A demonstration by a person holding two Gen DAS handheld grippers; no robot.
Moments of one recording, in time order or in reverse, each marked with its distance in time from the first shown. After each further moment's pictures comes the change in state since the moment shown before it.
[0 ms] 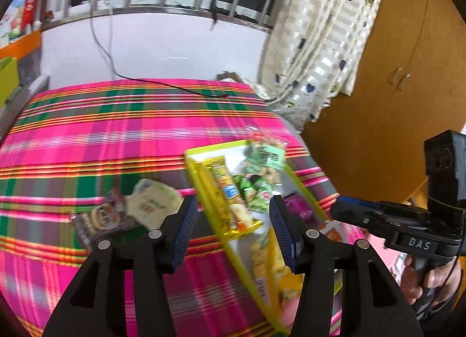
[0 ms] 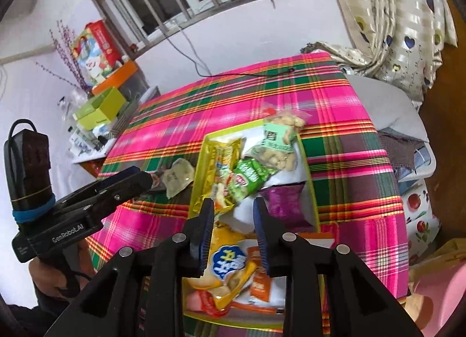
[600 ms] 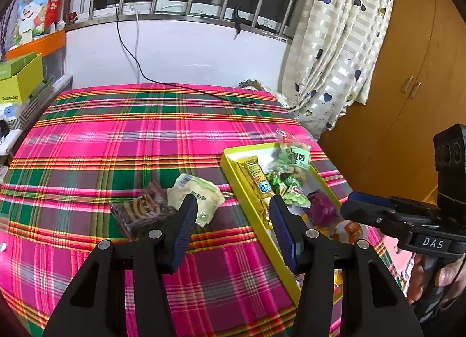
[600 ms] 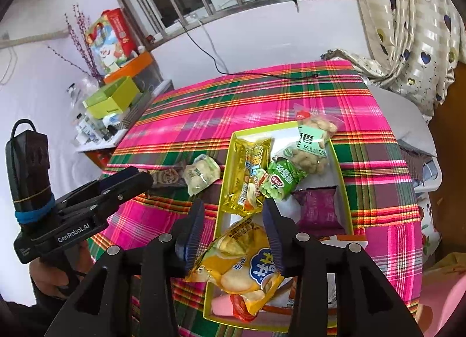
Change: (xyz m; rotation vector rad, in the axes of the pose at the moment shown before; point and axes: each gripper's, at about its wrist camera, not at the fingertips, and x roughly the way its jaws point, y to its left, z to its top) left arm -0.025 0.028 -0.016 -0.025 -0.045 0.071; right arm 0.008 0.034 -0.001 -0.064 -0.007 0.021
